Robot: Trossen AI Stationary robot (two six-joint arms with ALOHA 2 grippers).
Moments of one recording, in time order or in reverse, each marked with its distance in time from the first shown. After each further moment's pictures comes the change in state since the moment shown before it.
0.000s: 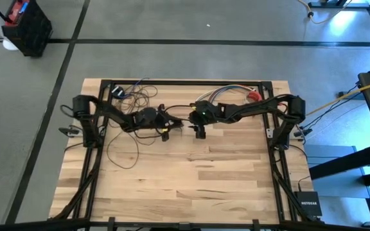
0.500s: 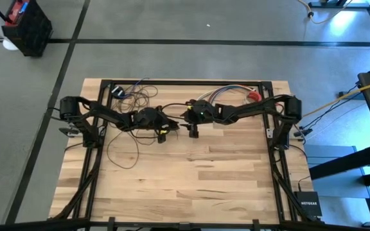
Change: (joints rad) left arm -0.020 -0.145 0.002 -0.321 -0.012 0.002; right arm 0.027 0.046 0.041 0.186 0.004 0.003
